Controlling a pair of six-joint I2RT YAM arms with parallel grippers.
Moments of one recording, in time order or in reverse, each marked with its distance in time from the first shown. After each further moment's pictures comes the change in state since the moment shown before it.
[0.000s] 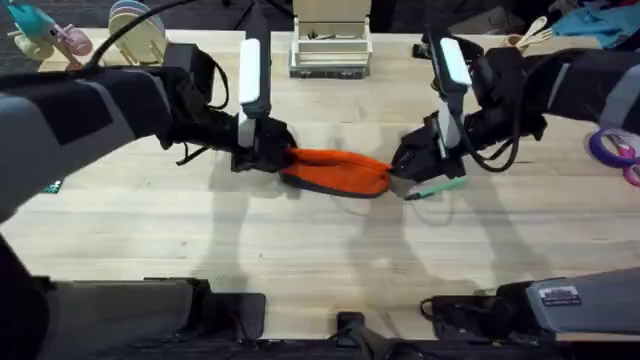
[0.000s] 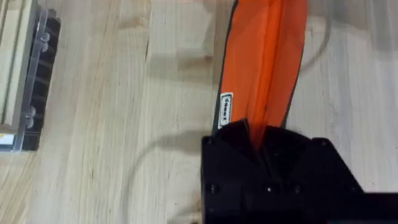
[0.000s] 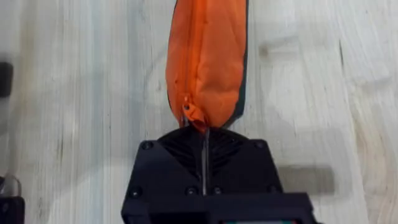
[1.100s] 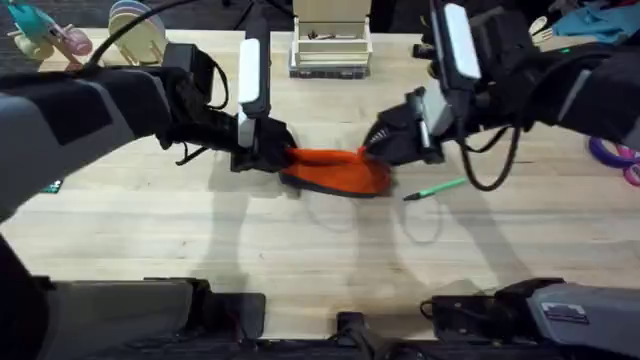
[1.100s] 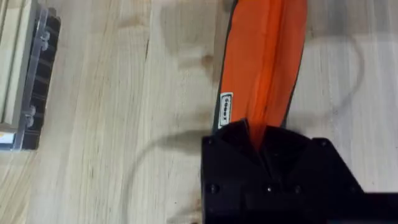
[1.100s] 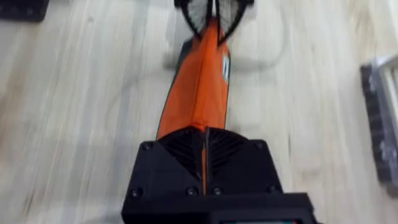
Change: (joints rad) left arm 0.002 0.000 0.000 0.000 -0.001 0.000; right arm 0.164 -0.151 0.001 0.204 -0.082 0.137
